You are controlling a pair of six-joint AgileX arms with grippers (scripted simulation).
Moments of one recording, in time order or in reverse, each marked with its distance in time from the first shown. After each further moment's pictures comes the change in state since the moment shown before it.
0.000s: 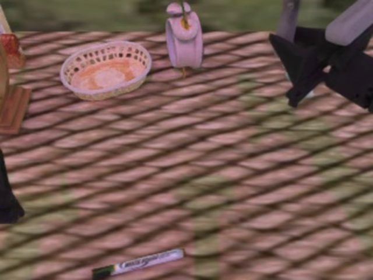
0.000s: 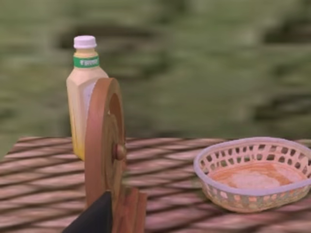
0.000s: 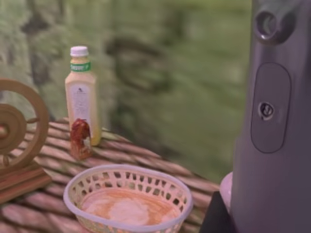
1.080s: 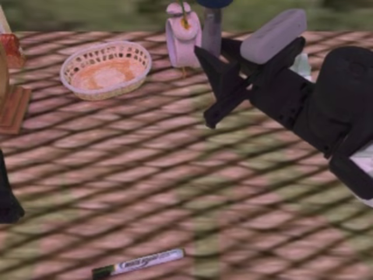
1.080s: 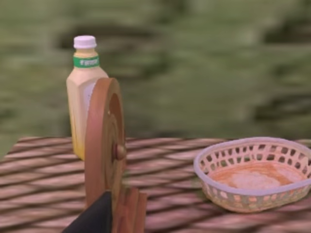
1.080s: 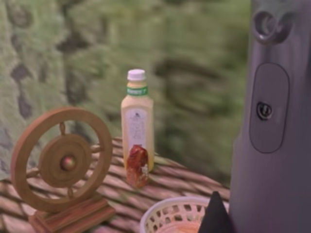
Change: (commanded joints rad) left arm 0.000 0.000 0.000 0.000 0.000 0.000; right arm 0.359 -0.030 0.039 -0.046 0.349 0.010
